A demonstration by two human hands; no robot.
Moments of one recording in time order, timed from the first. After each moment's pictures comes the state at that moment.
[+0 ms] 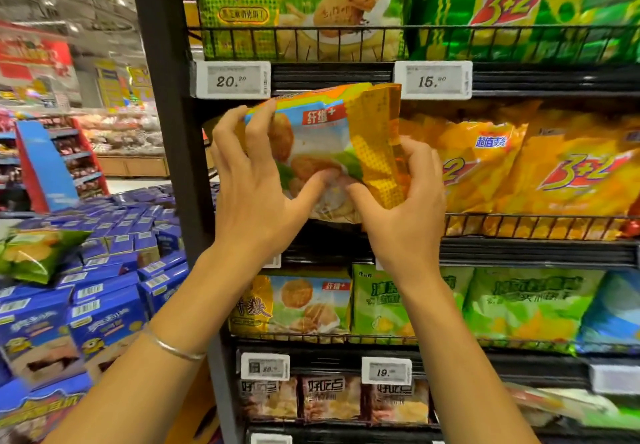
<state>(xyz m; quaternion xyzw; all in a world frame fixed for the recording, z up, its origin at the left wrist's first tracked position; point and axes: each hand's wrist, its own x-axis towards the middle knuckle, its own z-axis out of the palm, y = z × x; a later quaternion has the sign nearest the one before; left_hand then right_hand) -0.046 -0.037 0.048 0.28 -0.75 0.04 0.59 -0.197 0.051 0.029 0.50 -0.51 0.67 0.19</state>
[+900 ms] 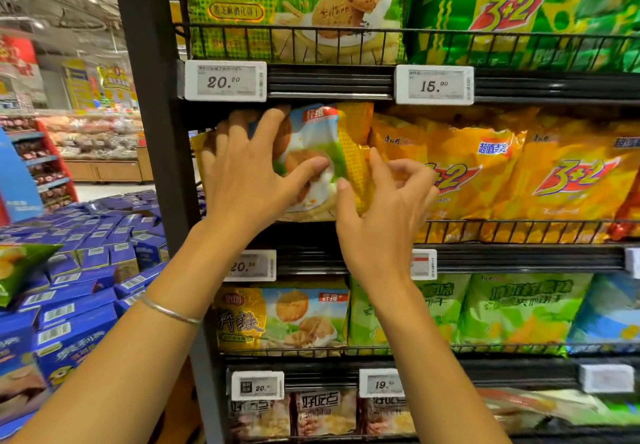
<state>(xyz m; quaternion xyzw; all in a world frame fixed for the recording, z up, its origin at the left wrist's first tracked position) -0.053 -0.078 0.073 0.38 -0.79 0.05 0.48 -0.174 0.023 0.022 0.42 -0.65 0.58 0.24</state>
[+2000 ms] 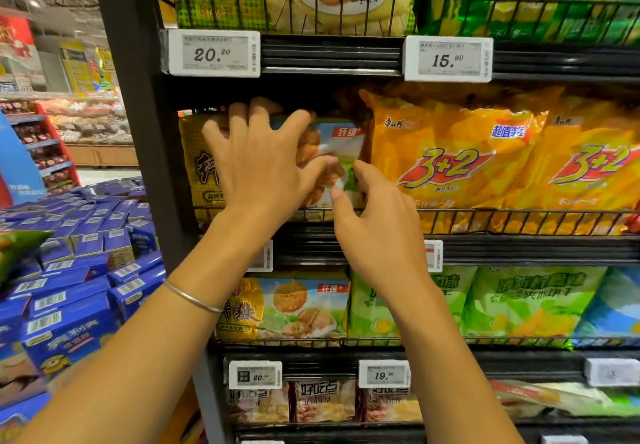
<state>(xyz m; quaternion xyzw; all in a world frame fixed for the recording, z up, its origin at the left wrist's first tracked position) -0.080 -0.082 0.061 0.40 -0.74 0.27 0.46 -0.182 0.032 0.017 0.50 -0.69 0.51 0.12</state>
